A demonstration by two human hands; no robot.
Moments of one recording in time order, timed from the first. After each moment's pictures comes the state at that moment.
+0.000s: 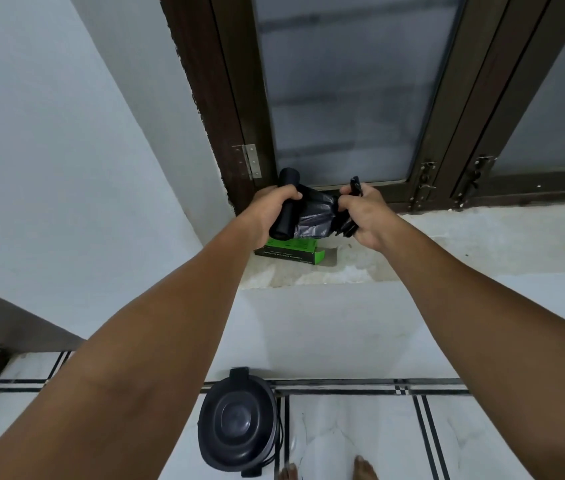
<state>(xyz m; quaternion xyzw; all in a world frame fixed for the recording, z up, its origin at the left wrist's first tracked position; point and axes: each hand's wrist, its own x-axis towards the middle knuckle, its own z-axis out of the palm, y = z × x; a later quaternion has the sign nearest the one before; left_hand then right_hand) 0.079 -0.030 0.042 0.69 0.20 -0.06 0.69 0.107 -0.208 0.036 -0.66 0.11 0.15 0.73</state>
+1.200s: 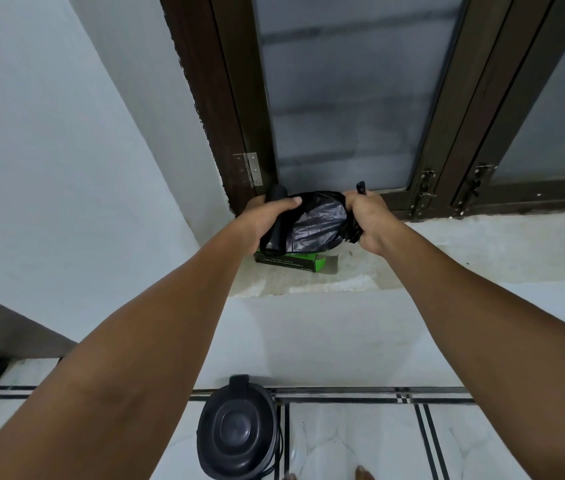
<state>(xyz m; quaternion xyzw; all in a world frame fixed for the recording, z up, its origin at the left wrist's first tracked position) 0.077 -0.016 0.044 0.73 0.21 -0.07 0.64 0.110 -0.209 0.045 -0.66 0.13 0.16 0.72</state>
